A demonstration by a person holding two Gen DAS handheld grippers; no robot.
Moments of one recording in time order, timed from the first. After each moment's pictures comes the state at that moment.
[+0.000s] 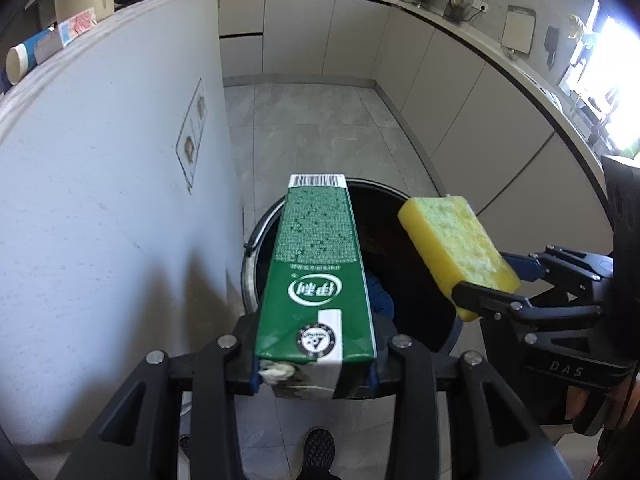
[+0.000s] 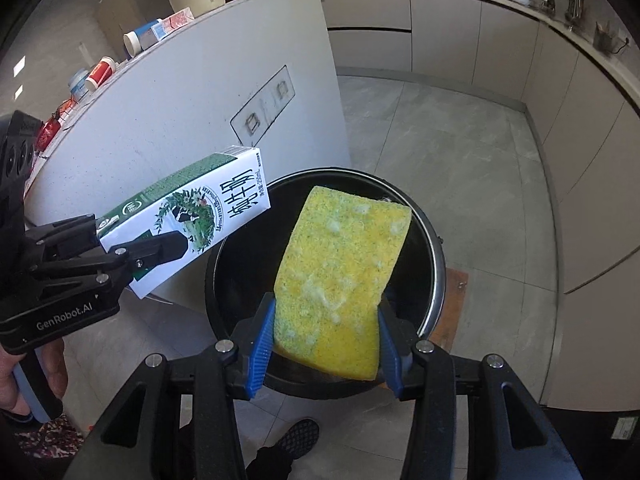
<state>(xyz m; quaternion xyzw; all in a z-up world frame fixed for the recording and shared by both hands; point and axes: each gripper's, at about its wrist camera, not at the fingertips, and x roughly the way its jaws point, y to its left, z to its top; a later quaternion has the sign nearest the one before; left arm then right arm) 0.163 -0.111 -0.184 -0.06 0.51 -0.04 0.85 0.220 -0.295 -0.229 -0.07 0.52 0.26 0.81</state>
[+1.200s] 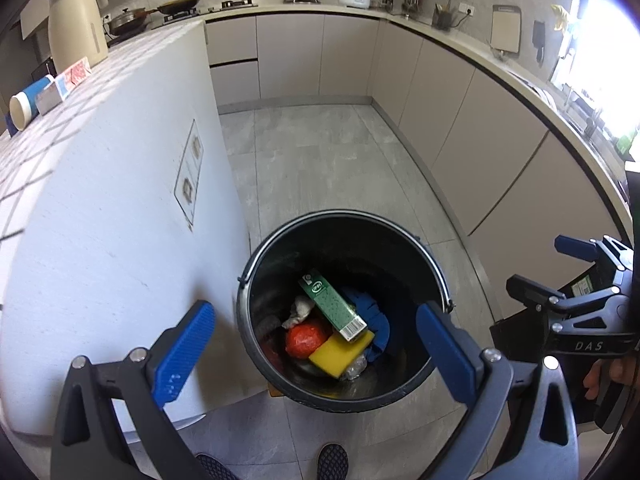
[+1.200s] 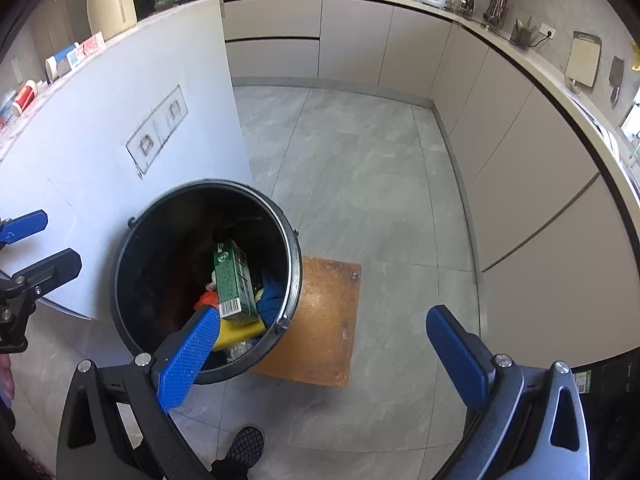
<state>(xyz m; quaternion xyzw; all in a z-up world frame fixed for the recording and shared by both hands) 0.159 -0.133 -0.140 -0.02 0.48 -0.04 0.88 0.215 -0.361 -0.201 -0.10 0.50 0.10 0.86</state>
